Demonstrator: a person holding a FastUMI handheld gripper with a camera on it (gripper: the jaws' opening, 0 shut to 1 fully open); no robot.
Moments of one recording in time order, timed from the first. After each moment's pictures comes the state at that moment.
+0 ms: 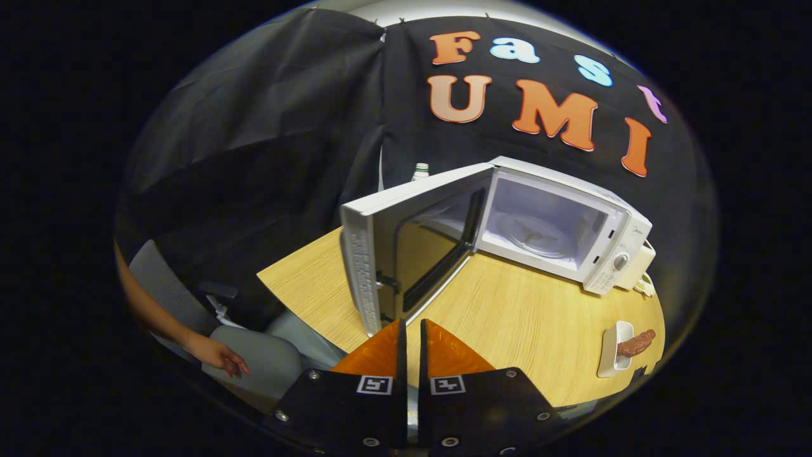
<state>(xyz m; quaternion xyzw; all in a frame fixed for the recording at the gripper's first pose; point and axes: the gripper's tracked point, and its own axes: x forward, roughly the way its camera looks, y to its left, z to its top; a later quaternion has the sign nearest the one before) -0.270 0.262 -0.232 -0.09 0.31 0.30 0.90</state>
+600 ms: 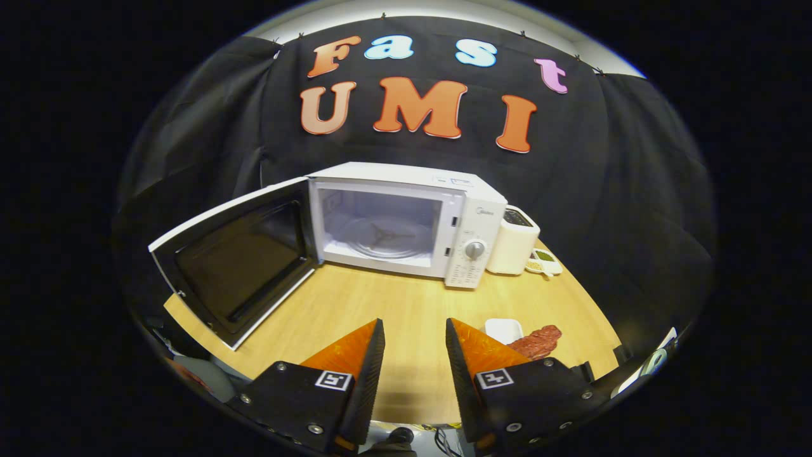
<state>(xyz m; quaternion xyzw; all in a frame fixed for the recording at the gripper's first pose) -0.149 0.042 -0.235 -0.09 0.30 0.09 0.94</state>
